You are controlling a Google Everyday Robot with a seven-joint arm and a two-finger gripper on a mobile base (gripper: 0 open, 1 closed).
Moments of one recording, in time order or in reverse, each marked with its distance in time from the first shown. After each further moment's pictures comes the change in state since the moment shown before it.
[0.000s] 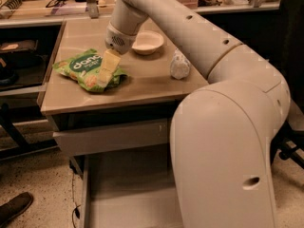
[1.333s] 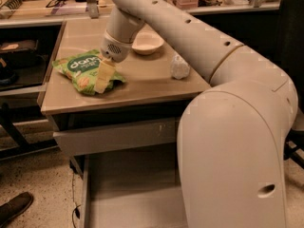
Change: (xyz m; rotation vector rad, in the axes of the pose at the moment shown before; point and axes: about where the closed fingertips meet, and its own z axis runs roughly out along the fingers) arm -0.002 0.027 0.018 -0.050 0.008 0.001
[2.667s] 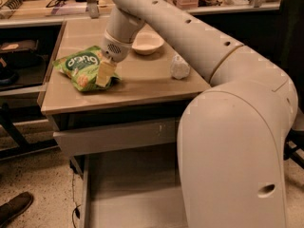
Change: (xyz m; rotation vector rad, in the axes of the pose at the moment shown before) arm 0.000 0.000 0.000 0.000 0.000 0.000
